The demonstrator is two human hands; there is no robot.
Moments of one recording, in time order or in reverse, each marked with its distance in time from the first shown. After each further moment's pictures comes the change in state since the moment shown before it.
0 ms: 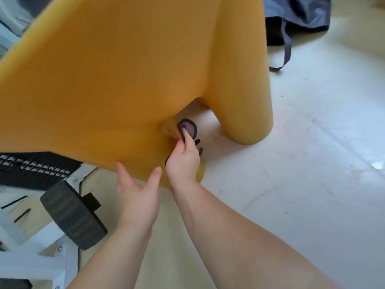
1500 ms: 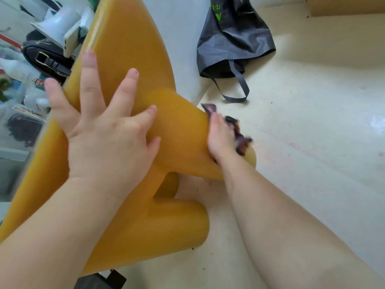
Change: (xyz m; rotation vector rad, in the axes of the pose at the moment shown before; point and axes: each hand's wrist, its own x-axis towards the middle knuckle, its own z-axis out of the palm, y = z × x) left_hand 0.005 0.313 0.070 1.360 0.246 1.447; right_hand 0.228 -0.109 -0.145 -0.349 0.081 -0.063
